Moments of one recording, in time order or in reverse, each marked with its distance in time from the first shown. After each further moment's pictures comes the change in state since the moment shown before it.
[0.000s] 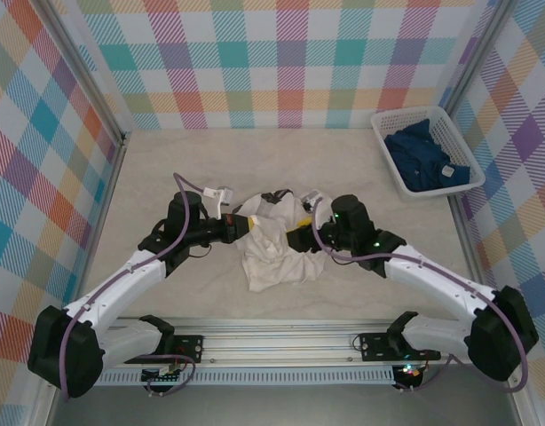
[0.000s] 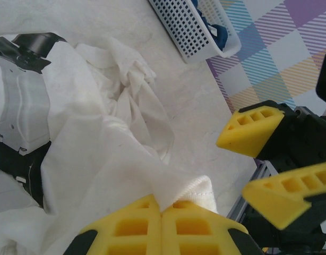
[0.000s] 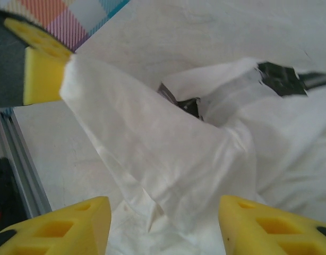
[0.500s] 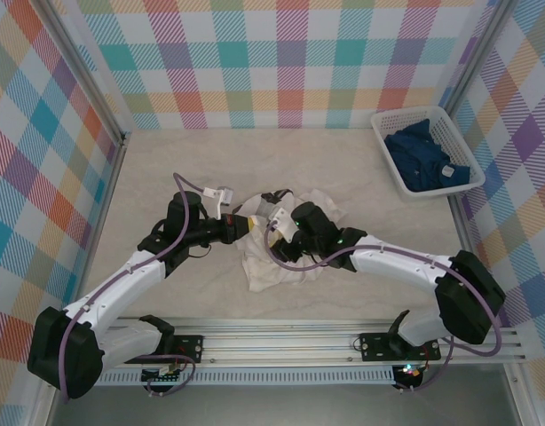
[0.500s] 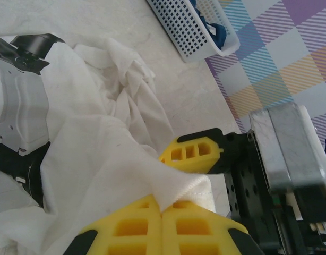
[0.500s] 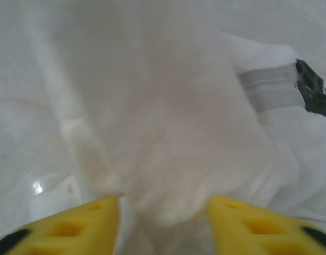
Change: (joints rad) left arm 0.000 -0.004 0.000 -0.007 0.002 0.012; right arm 0.153 0.243 0.103 -0.034 0.239 -0.314
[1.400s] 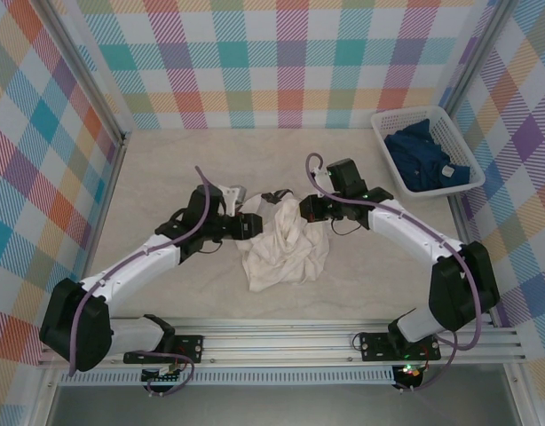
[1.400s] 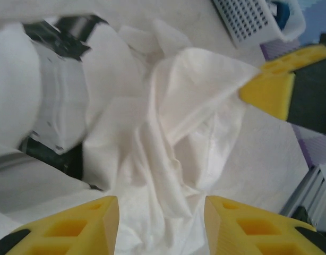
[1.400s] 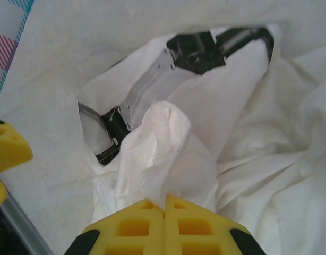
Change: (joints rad) left arm -0.108 0.165 0.120 -0.127 -0.191 0.038; right arm -0.366 0.080 0.233 -0.291 -0.324 0.453
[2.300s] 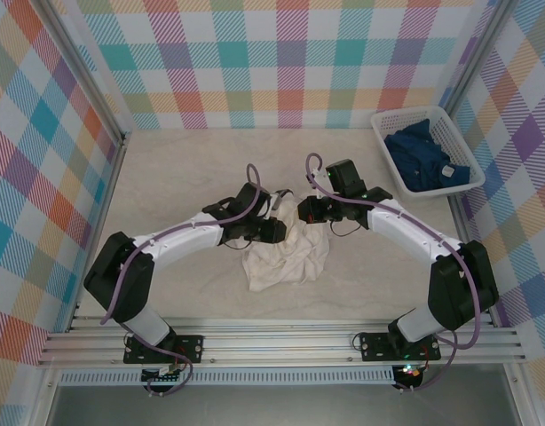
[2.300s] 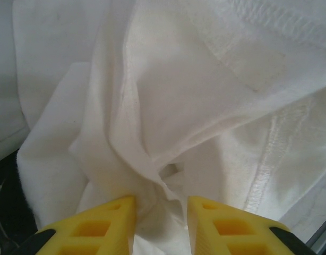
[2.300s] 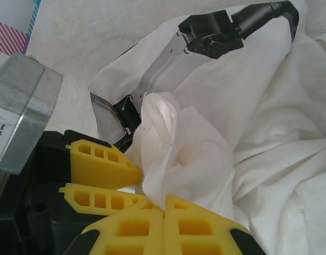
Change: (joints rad) left arm -0.161 0.359 0.265 -0.170 -0.149 0.032; right arm -0.004 0.003 0.002 -0.011 -0.047 0.024
